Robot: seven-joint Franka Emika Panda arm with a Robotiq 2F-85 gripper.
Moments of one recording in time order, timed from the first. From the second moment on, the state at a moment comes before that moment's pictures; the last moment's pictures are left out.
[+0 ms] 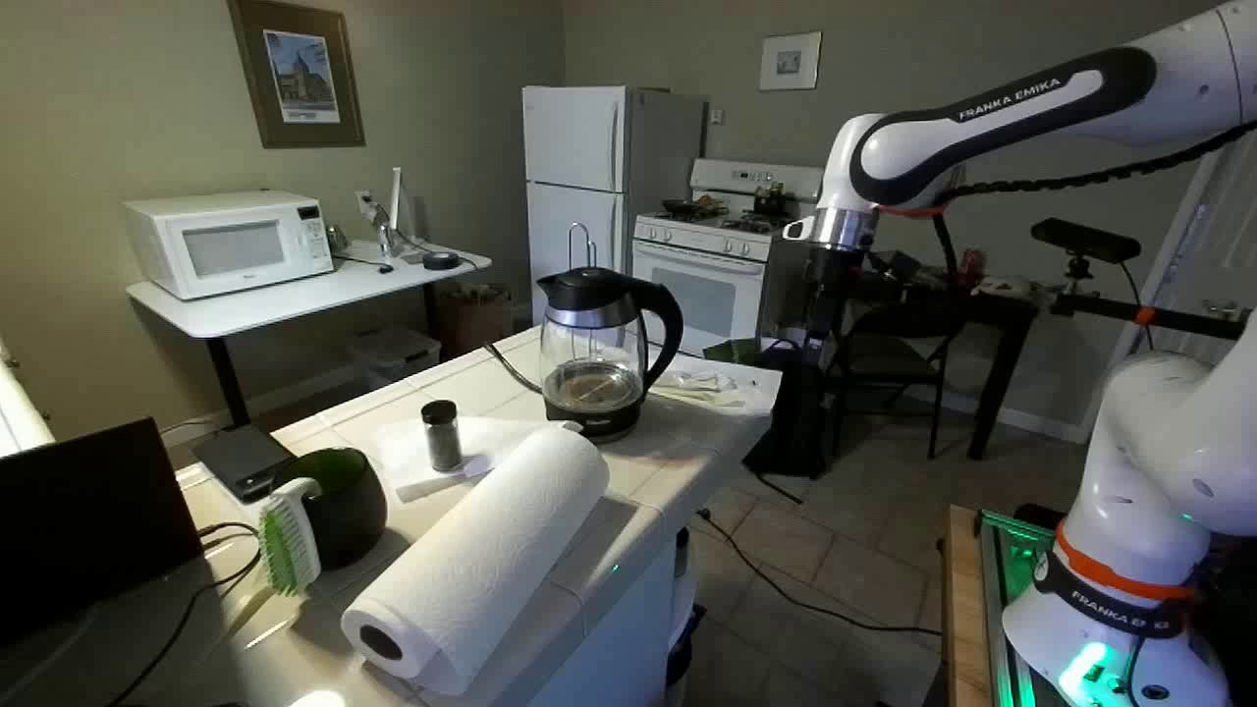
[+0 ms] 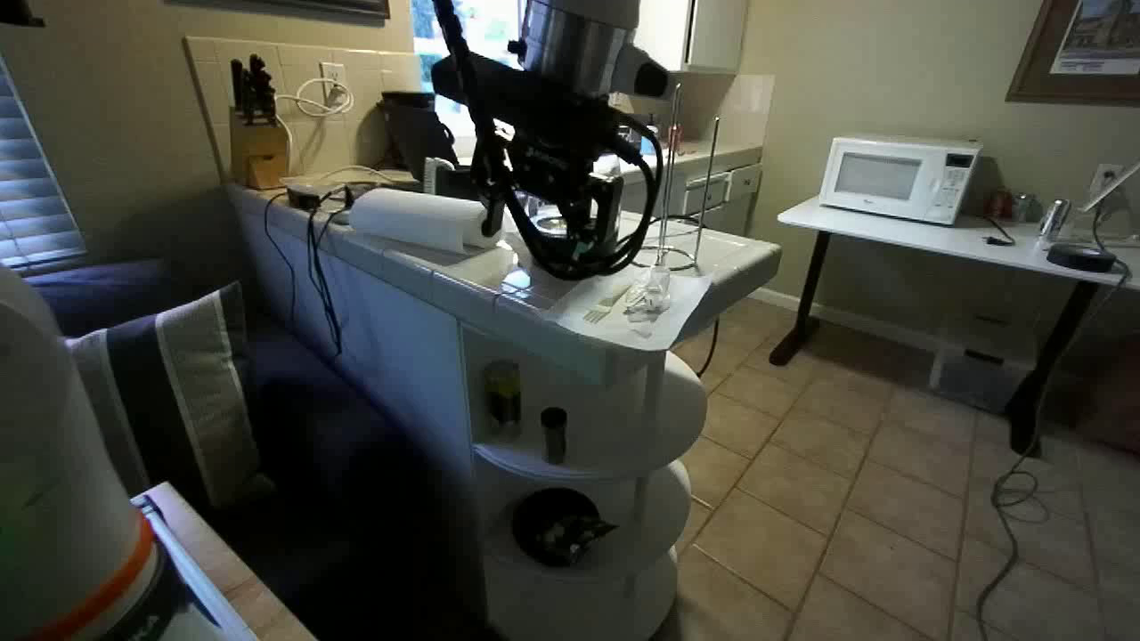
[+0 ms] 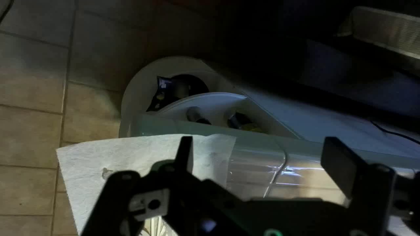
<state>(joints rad) 0.03 -0.47 -0.34 -2.49 0.14 2.00 -0.53</state>
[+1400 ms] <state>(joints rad) 0.07 -0.54 0.03 -2.63 0.14 2.17 -0.18</state>
